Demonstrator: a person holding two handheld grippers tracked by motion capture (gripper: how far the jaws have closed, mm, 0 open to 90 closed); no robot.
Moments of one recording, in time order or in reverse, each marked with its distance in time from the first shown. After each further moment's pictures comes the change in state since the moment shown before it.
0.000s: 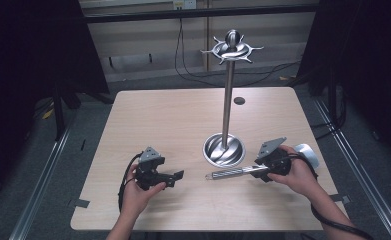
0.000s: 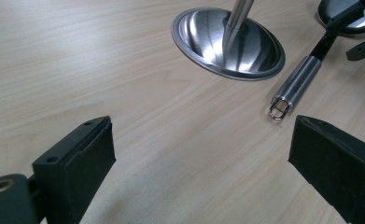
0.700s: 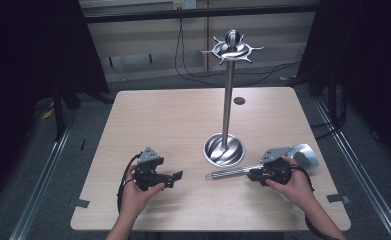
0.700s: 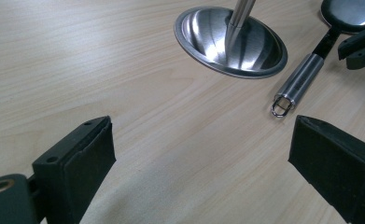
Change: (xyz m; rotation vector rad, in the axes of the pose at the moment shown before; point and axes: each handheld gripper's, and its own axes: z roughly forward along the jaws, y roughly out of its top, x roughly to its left) left arm 0.000 -0.001 -0.003 0.000 0.011 0.005; right arm 0.021 -0.019 0.008 -0.153 0.027 0.189
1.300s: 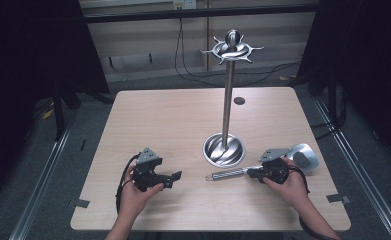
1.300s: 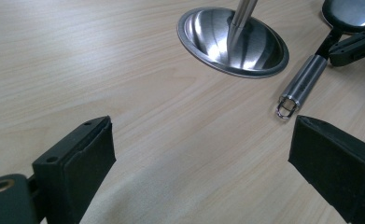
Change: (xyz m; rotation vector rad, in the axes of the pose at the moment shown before) left arm 0.001 -0.001 -0.003 0.001 0.009 0.007; right arm -0.001 -0.004 0.011 -0.032 -0.064 0.067
